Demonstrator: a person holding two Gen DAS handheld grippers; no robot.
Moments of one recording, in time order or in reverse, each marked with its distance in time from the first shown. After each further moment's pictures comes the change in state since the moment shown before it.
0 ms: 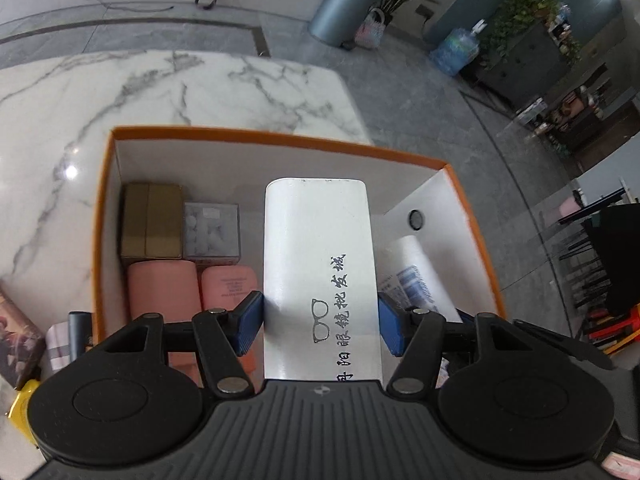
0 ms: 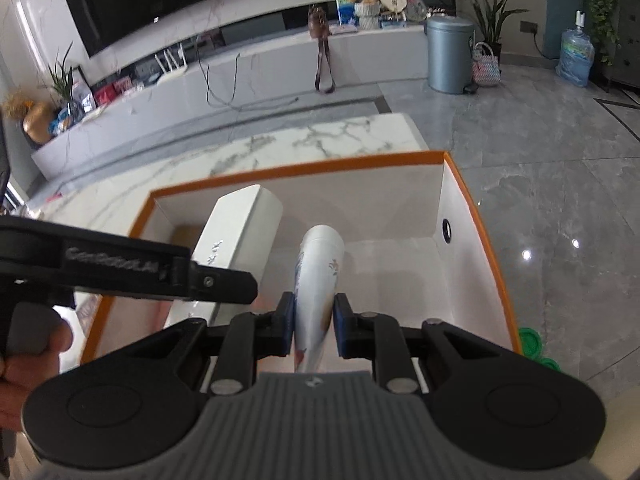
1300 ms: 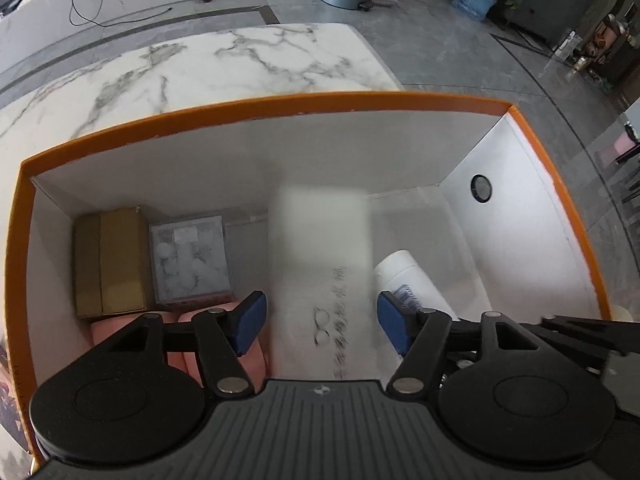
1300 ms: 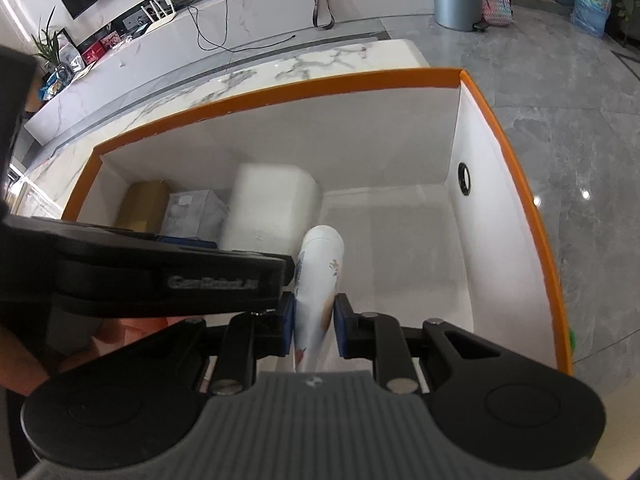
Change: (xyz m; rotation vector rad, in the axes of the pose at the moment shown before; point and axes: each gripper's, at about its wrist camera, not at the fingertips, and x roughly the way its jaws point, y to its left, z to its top) left arm 0.067 -0.025 0.013 0.156 0.086 0.190; right arm 0.069 -0.021 0.005 0.041 0.193 0.026
